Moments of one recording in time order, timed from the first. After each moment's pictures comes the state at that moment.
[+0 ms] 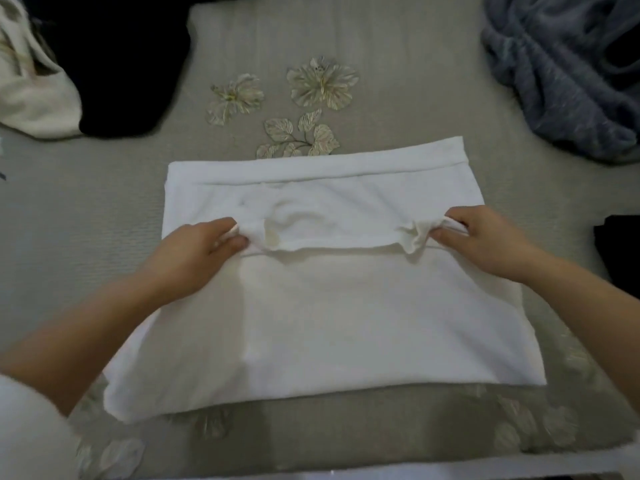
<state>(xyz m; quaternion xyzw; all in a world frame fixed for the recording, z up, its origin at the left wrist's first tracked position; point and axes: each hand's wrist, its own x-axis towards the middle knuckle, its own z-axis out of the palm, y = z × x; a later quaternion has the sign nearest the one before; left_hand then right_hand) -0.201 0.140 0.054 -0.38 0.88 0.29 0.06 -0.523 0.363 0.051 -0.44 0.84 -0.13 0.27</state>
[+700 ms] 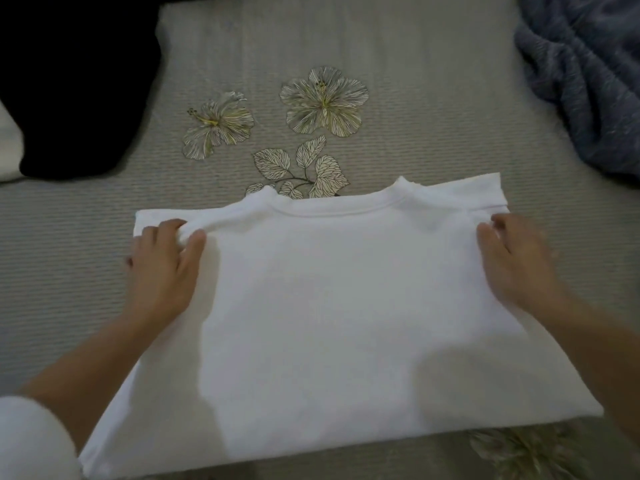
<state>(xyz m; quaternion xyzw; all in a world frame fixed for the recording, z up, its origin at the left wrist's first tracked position) -0.233 0.045 -0.046 -0.56 0.80 0.21 -0.04 -0.582 0.307 -0.027 -0.24 0.95 -0.14 0.16</state>
